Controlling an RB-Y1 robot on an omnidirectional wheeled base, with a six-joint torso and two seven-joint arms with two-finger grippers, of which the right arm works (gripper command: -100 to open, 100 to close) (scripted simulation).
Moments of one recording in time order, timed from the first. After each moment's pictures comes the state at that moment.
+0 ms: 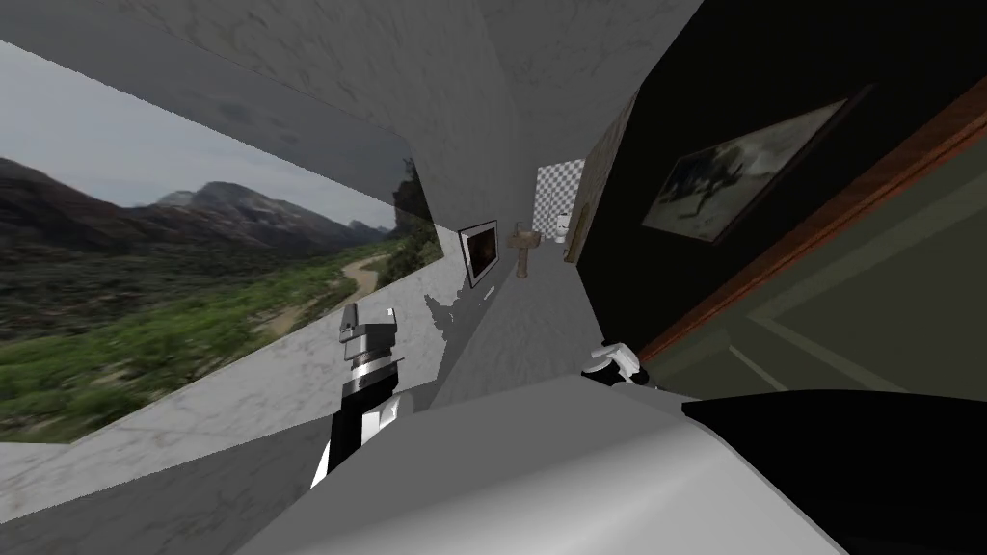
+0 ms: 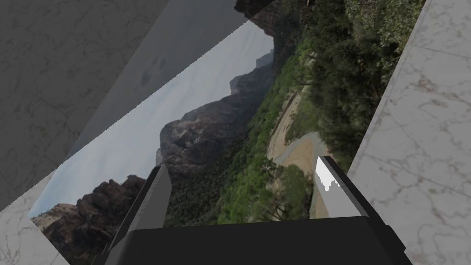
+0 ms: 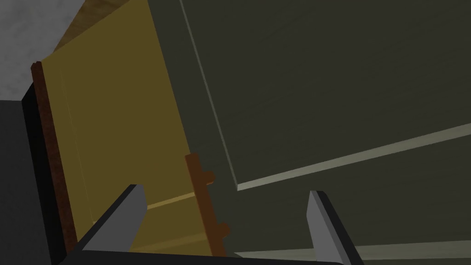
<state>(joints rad) -0.39 -0.15 -1.44 -0.84 1.52 1.23 -0.75</state>
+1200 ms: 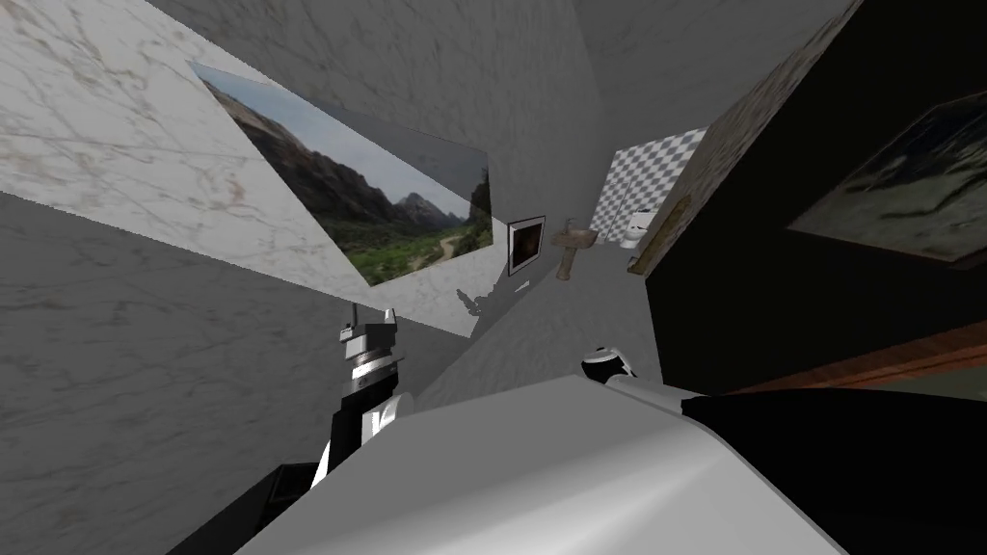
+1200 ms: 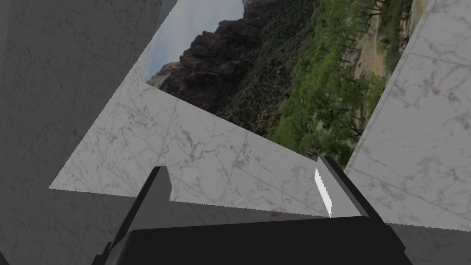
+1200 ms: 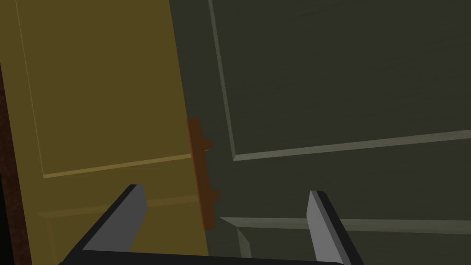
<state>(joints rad) -0.45 -0.17 -1.63 -0.68 1.70 1.42 -0.82</state>
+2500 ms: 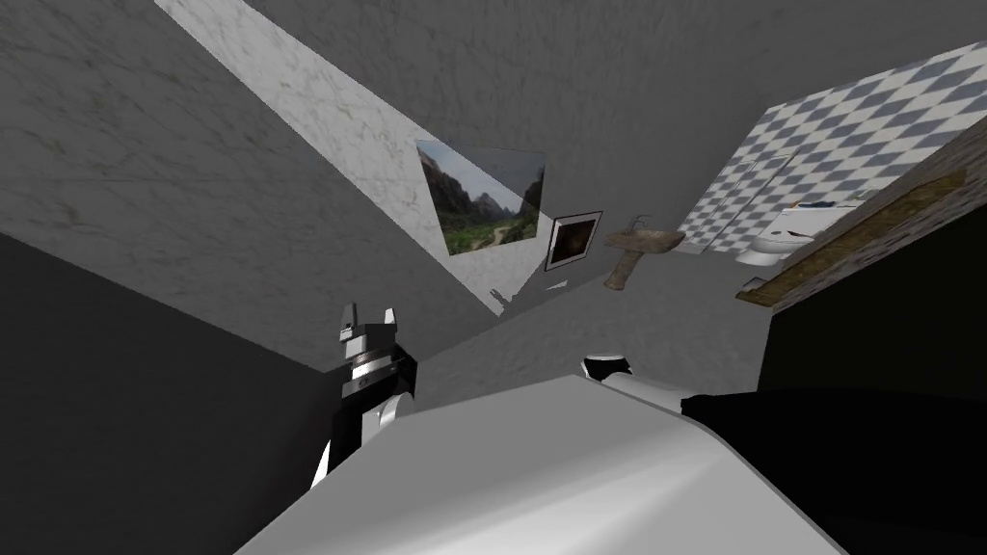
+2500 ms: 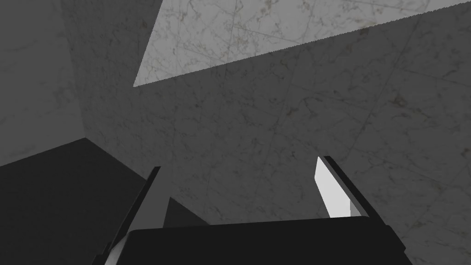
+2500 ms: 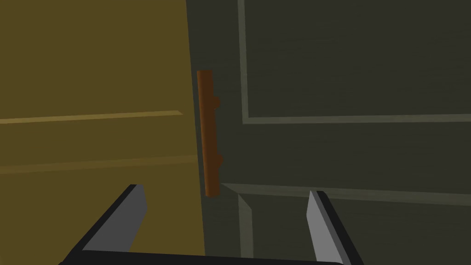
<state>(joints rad) -0.47 -0.17 -1.81 -0.58 1.88 1.60 -0.88</state>
